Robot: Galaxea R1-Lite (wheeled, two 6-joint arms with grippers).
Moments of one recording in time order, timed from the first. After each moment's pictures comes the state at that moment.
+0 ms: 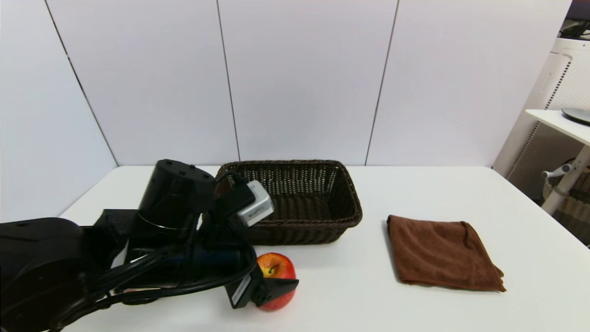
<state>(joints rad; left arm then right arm) -0.72 1.61 -0.77 -0.23 -0.28 0.22 0.00 0.00 0.00 0.00 -0.01 0.02</state>
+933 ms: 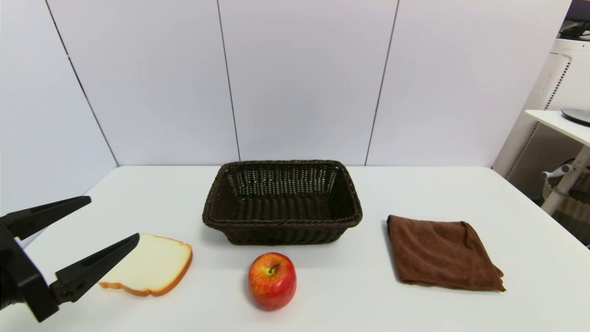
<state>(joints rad) -0.22 0.88 -0.41 -0.34 -0.28 0.19 0.00 0.00 0.00 0.00 -0.01 0.02</state>
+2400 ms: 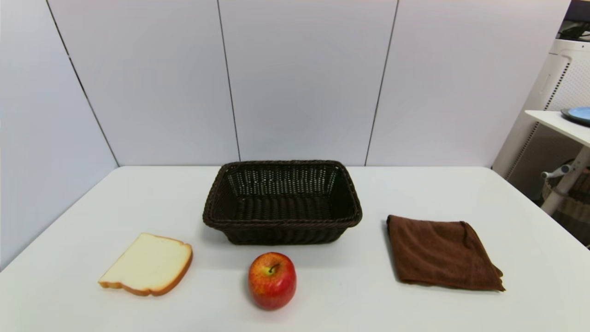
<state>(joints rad) -0.01 0.00 -0.01 0.00 0.01 -0.06 0.00 0.00 0.00 0.00 -0.01 0.02</state>
